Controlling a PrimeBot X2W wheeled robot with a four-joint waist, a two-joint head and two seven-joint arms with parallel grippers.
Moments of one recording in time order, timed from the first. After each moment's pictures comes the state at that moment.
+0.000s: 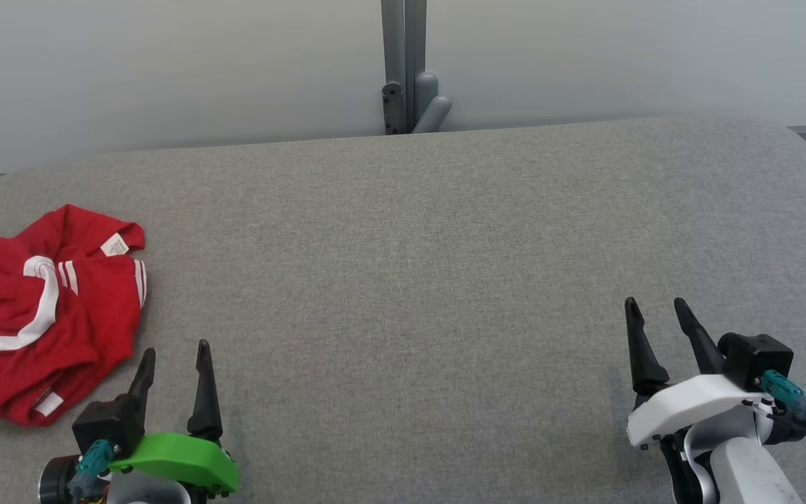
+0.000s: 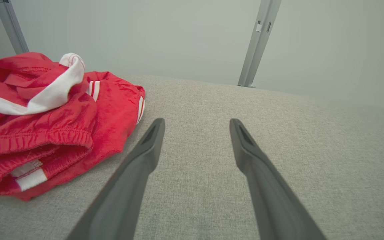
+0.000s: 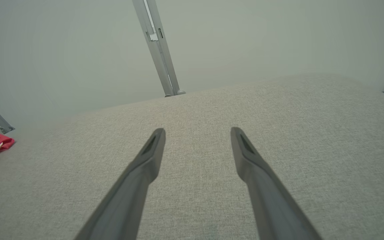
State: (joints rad) left arm -0.08 0.04 0.01 0.34 -0.22 -0.07 -0.22; right arm -0.15 -0.05 -0.02 0.36 0.25 0.13 -0.21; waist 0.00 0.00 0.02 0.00
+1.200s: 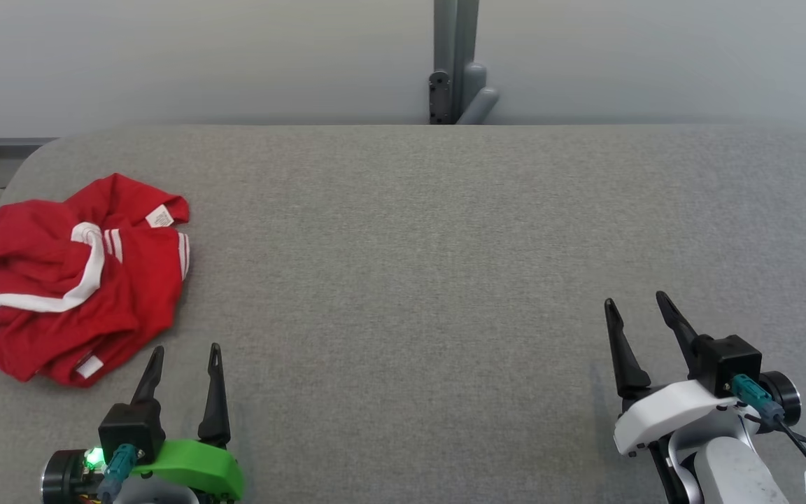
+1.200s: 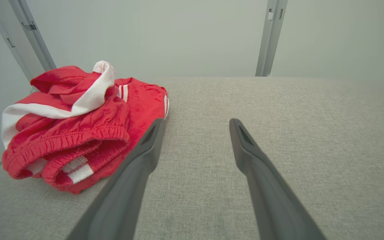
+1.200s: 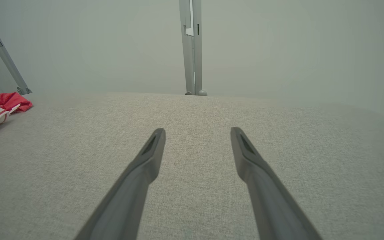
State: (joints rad) left arm -0.07 0.05 0.00 0.35 -0.07 -0.06 -0.26; right arm -0.15 -0.05 0.01 0.35 0.08 0.13 -0.26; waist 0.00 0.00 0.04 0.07
